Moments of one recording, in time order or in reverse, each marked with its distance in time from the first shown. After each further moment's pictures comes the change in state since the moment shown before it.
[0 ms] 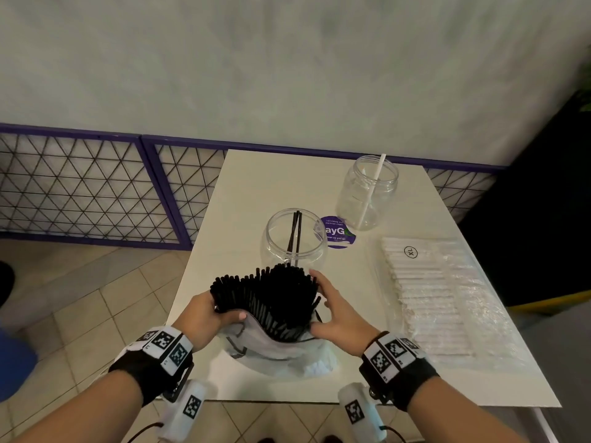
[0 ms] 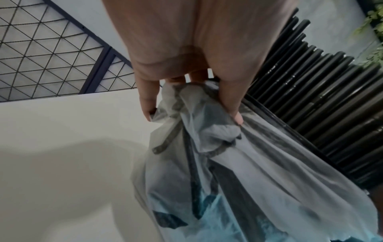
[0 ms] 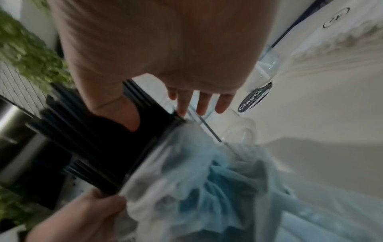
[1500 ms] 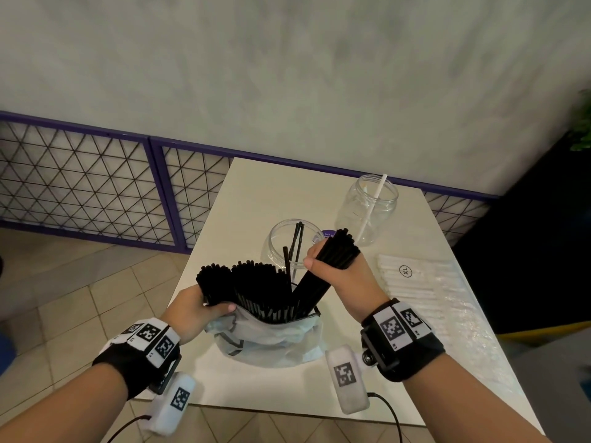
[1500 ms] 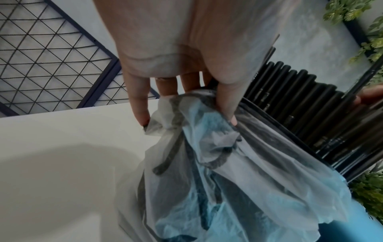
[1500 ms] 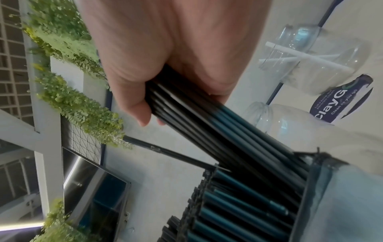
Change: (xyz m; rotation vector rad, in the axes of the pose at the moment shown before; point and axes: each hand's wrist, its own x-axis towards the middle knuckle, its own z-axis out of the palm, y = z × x) left_hand 0.006 -0.013 -0.020 -0.079 0.035 0.027; right_hand 0.015 -0.098 -0.030 0.351 0.210 -0.199
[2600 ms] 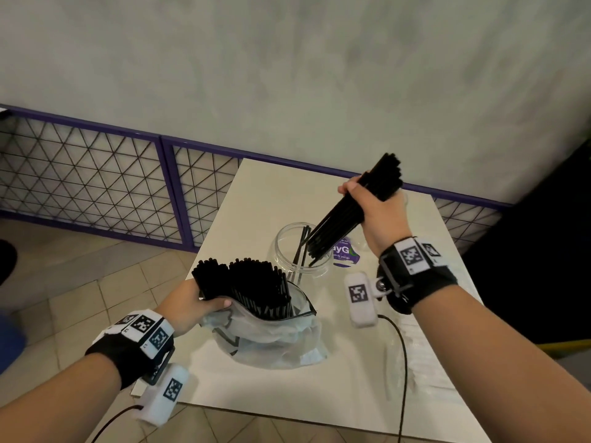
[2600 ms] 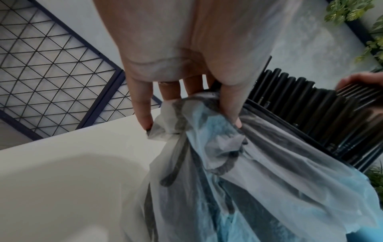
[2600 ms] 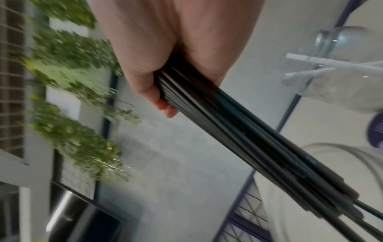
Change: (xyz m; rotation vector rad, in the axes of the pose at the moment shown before) left_hand 0.004 0.005 -0.017 0.045 -0.010 0.051; right_hand 0.078 -0.045 -0.030 0.118 0.323 -0.144
